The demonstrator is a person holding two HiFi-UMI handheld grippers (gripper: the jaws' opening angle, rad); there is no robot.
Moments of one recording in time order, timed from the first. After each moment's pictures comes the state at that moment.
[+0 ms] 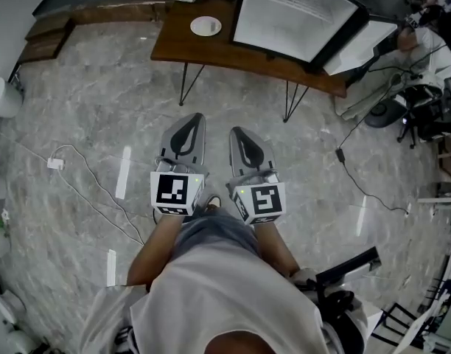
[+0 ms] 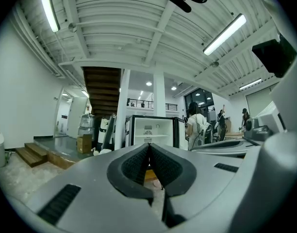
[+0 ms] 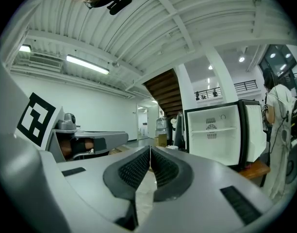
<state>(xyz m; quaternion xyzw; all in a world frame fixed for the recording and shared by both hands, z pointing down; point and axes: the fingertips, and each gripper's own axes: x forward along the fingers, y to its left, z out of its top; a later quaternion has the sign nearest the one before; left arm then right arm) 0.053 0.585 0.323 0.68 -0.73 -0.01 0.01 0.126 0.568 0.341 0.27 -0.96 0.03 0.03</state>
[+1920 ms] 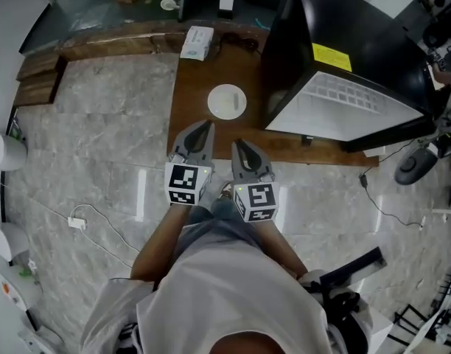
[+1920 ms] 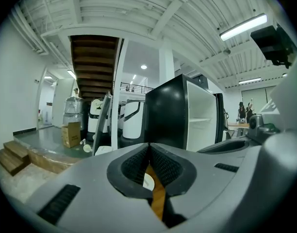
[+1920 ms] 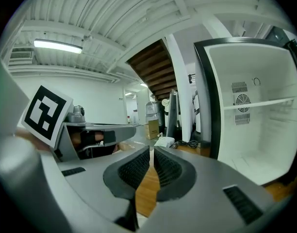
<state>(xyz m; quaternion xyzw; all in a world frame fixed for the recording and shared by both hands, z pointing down) -0.419 0.023 0.410 0.73 -0.68 0.05 0.07 -0.348 0.033 0.432 0.31 -0.94 0.09 0.10</state>
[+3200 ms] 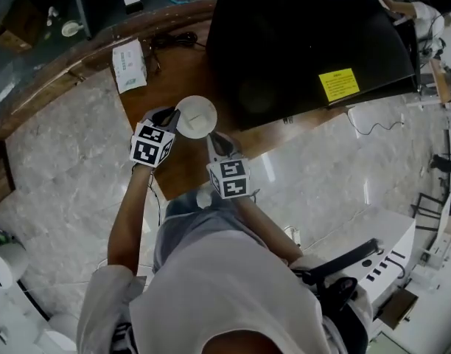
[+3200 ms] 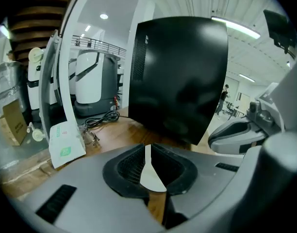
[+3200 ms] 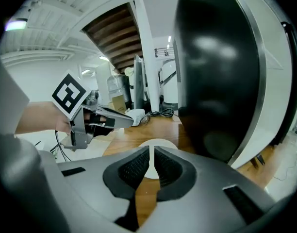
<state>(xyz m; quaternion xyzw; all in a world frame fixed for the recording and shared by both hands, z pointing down) -0.570 -0.254 0.584 0.86 -0.39 0.26 0.20 -0.482 -0.184 0.584 0.48 -0.81 0.22 0.23</state>
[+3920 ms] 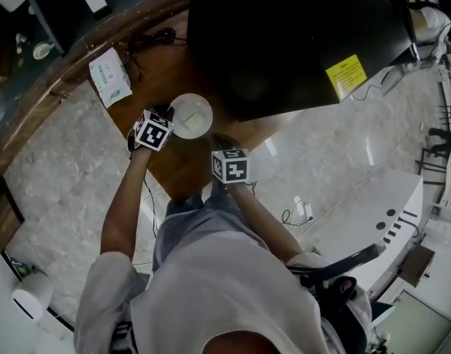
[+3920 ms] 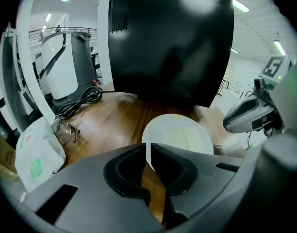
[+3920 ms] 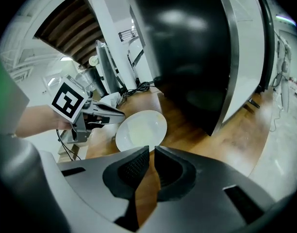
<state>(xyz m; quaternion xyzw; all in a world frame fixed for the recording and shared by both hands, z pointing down) -0.561 -0.303 0.696 0.85 -0.27 0.41 0.16 -0.457 -0.189 0.680 0.55 -0.70 0.39 0.24</state>
